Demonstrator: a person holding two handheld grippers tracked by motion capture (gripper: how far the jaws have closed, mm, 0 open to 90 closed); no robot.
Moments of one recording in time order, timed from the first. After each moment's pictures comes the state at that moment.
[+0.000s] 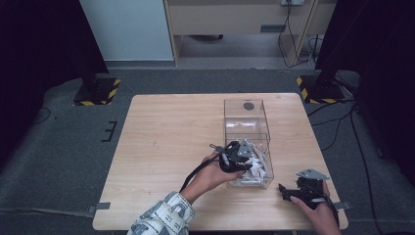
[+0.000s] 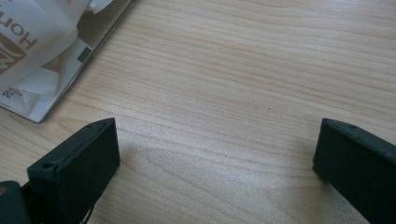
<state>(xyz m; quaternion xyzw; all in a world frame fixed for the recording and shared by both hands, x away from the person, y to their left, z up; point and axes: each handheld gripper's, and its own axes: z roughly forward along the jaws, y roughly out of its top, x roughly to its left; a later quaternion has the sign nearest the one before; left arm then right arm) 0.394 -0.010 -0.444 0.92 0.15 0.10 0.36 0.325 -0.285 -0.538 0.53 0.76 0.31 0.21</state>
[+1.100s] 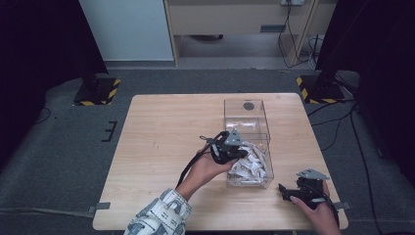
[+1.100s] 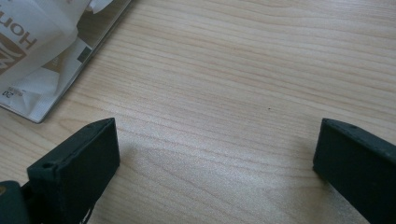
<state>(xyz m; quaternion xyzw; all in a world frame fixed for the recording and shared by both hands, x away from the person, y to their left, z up) 0.405 0.014 -0.420 0.89 0.17 0.09 0.42 0.325 -0.285 -0.538 0.53 0.76 0.31 0.21</state>
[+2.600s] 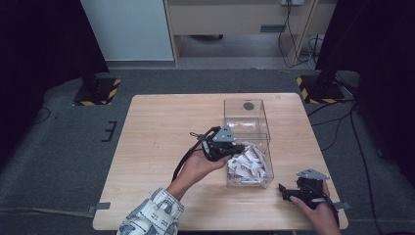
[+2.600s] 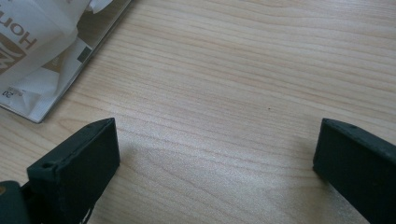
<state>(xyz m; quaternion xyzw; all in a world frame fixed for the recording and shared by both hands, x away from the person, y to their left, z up) 0.398 0.037 -0.394 0.87 0.16 0.09 0.46 0.324 -0.285 -0.538 0.54 0.75 0.31 0.21</state>
